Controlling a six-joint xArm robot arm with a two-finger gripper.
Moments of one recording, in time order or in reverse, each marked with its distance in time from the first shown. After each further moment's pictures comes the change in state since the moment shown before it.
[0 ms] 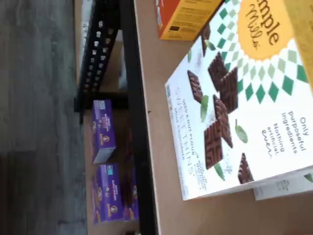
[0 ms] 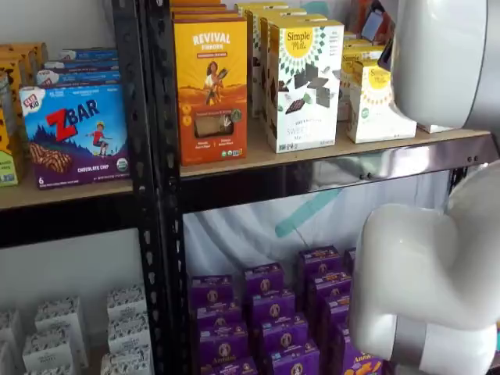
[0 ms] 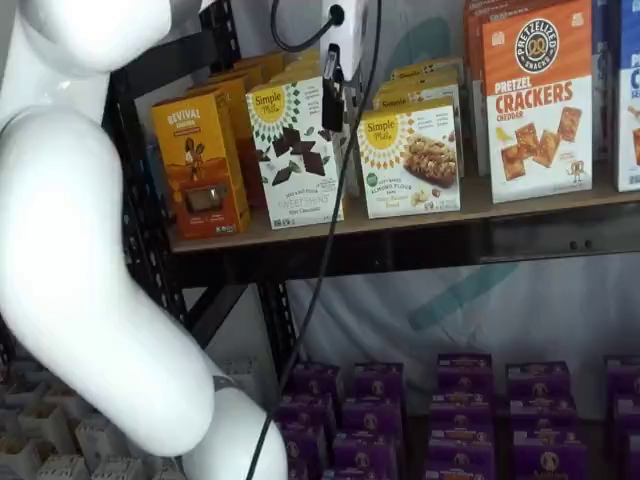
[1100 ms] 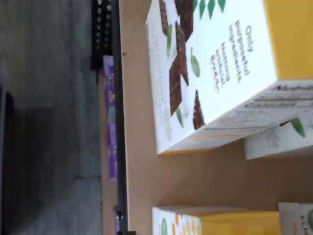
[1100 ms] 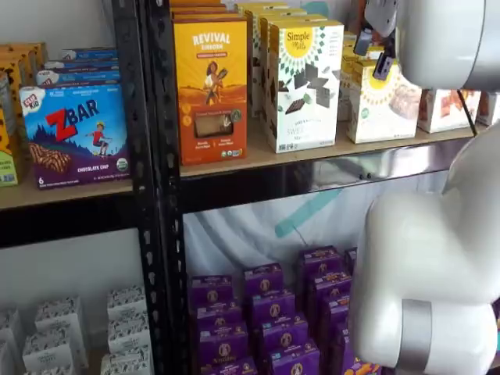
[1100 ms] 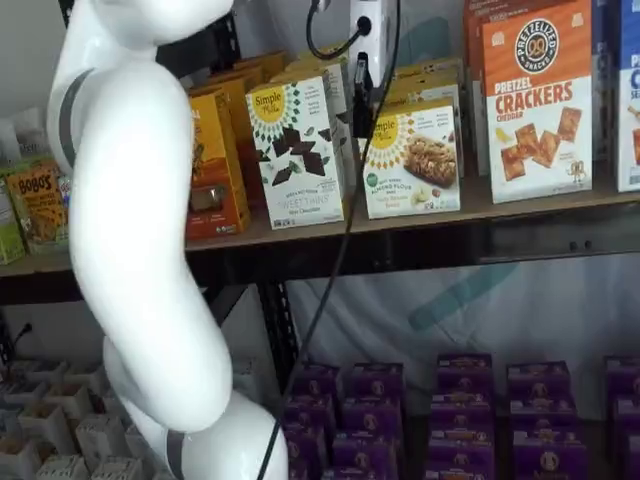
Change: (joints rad) arm 0.134 0.234 -0.155 -0.177 -0.052 0.044
